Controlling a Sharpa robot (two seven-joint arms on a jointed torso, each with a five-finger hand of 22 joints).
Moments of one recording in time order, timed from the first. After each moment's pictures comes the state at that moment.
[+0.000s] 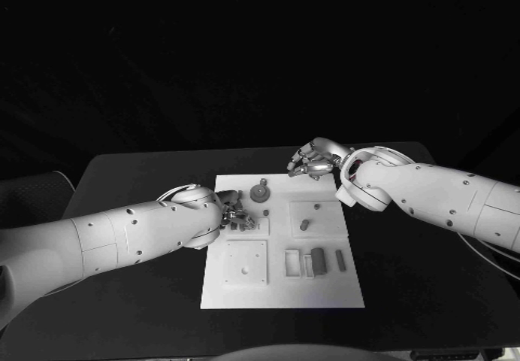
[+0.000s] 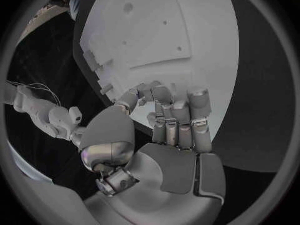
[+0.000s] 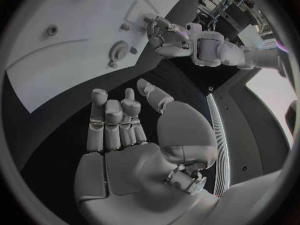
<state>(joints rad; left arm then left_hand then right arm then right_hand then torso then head) 1.23 -0.50 -0.24 1.26 -1.13 -0.10 -0.49 0.85 -0.09 0.44 -0.23 0.48 1.12 0.00 0.61 0.61 1.25 -0.10 0.89 0.71 1.10 -0.20 1.43 0.72 0.02 1.27 -0.27 0.84 1.31 1.25 -0.67 -0.09 1.24 -1.01 -0.25 -0.01 1.02 -0.07 0.55 -0.29 0.19 0.92 0.12 0.34 0.49 1.15 0.01 1.26 0.84 1.12 -0.09 1.37 0.98 0.25 1.03 0.02 0.92 1.31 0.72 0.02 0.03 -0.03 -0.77</state>
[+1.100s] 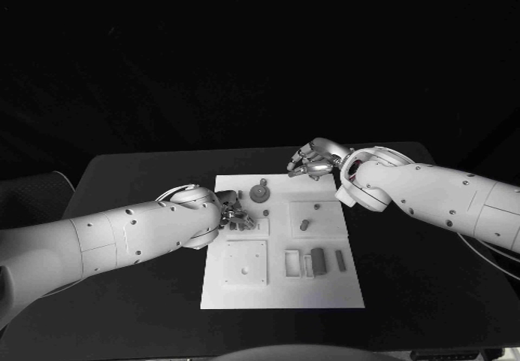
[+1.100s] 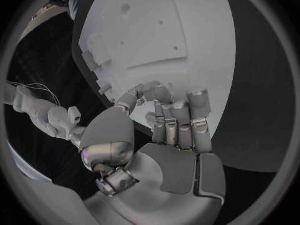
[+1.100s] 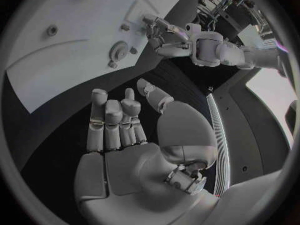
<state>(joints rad) 1.23 -0.50 -0.24 1.25 -1.13 -0.10 -0.49 0.79 -0.12 0.38 -0.23 0.46 1.11 0.00 0.61 0.62 1.23 -0.10 0.89 0.70 1.10 -0.20 1.43 0.72 0.02 1.27 -0.27 0.84 1.31 1.25 -0.67 -0.09 1.24 -1.01 -0.25 -0.01 1.02 -0.07 0.55 -0.29 0.19 0.92 0.12 0.34 0.50 1.14 0.01 1.26 0.84 1.12 -0.09 1.37 0.98 0.25 1.03 0.02 0.92 1.31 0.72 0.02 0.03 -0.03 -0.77</state>
